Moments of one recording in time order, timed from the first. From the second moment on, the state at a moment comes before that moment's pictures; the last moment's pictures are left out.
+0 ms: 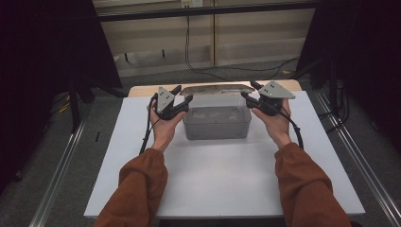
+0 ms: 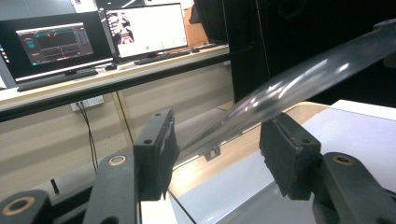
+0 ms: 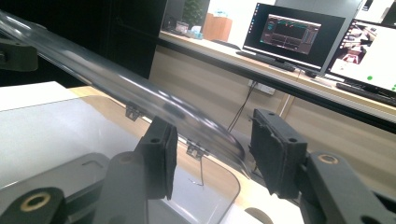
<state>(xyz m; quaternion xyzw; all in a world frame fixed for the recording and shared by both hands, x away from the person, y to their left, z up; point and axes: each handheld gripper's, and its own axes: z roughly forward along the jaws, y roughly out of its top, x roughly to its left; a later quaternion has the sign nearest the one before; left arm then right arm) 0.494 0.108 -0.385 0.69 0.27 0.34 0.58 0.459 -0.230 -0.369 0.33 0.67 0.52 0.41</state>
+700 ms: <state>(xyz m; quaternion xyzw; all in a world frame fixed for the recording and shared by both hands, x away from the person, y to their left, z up) 0.521 0.108 -0.387 0.69 0.27 0.34 0.58 0.488 -0.237 -0.372 0.36 0.66 0.54 0.37</state>
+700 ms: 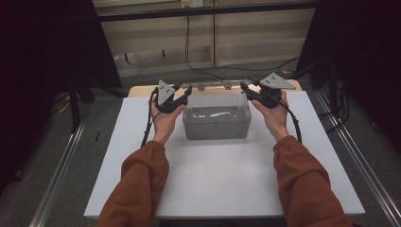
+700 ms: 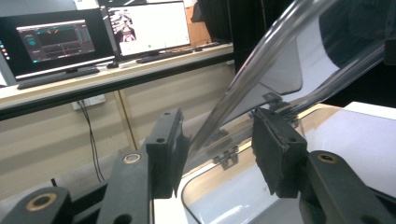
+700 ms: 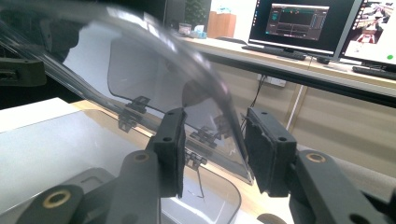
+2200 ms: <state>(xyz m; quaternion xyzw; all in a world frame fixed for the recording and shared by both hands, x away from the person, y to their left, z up) 0.556 0.105 -0.394 0.70 0.29 0.32 0.57 0.520 -0.239 -0.382 0.38 0.66 0.53 0.36</state>
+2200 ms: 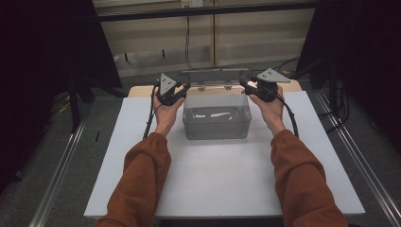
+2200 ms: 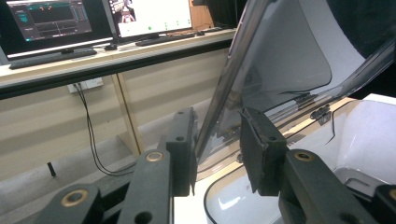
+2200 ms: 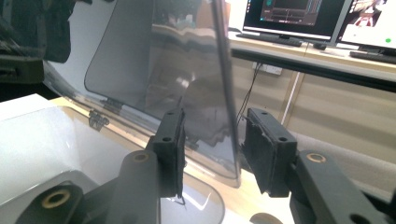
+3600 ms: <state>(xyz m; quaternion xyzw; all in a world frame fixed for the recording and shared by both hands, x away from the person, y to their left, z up) 0.575 0.105 -0.388 0.71 0.33 0.28 0.56 0.554 -0.238 -0.398 0.42 0.66 0.54 0.30</state>
